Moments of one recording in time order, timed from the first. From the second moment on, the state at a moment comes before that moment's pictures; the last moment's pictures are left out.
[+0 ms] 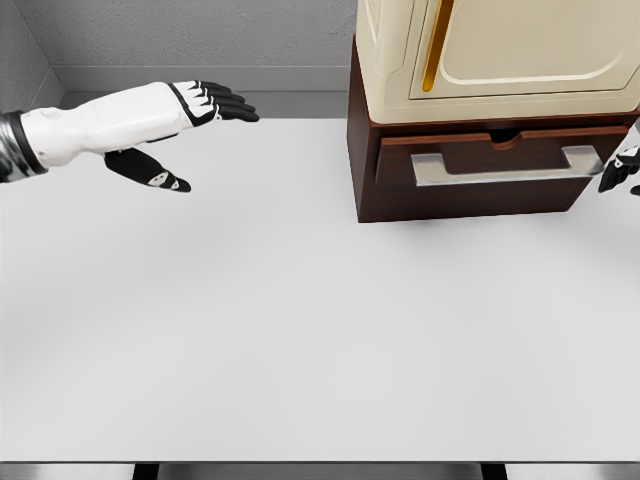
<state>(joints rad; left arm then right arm) -0.90 0.92 -0.88 -1.53 -0.01 -0.61 -0.30 -0.73 -1.18 0.69 -1.24 -0.02 -0.62 0.61</state>
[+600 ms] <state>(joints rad) -0.90 0.92 -0.88 -1.53 -0.01 -0.61 -0.30 -0.75 -1.16 0.69 -1.22 -0.03 -0.60 0.61</state>
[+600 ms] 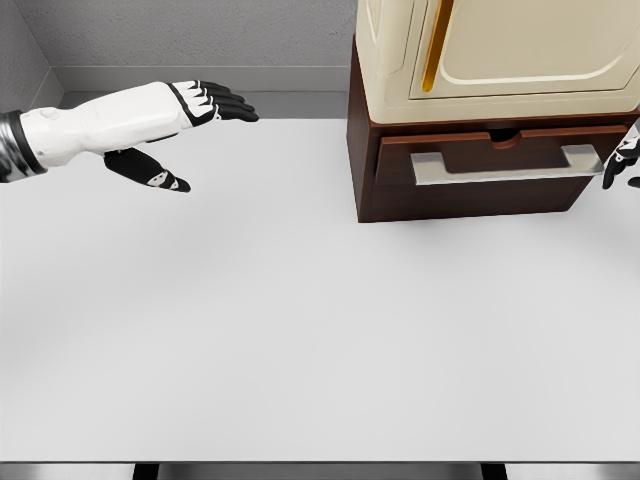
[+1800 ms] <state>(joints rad) -0.90 0.92 -0.88 -1.53 -0.01 -0.61 -0.30 -0.76 -1.14 0.68 -1.20 -0.05 -0.60 0.61</state>
